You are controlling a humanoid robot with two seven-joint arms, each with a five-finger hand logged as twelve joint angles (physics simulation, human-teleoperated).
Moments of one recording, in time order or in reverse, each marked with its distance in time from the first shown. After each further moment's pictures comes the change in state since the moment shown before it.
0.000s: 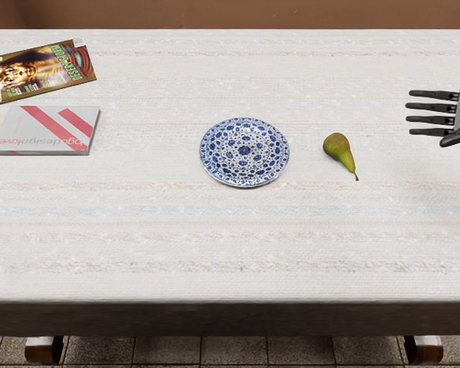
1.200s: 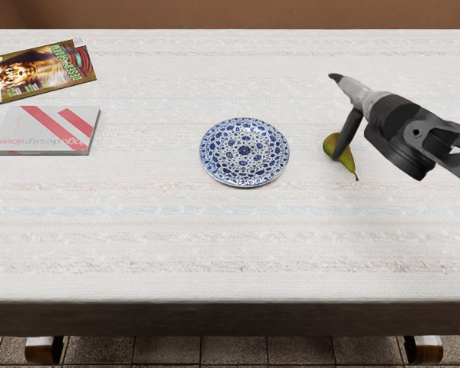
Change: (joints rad) left arm 0.000 0.000 0.000 0.000 0.000 0.000 0.000; right arm 0.254 0.452 -0.389 0.278 -1.207 -0.809 0.000
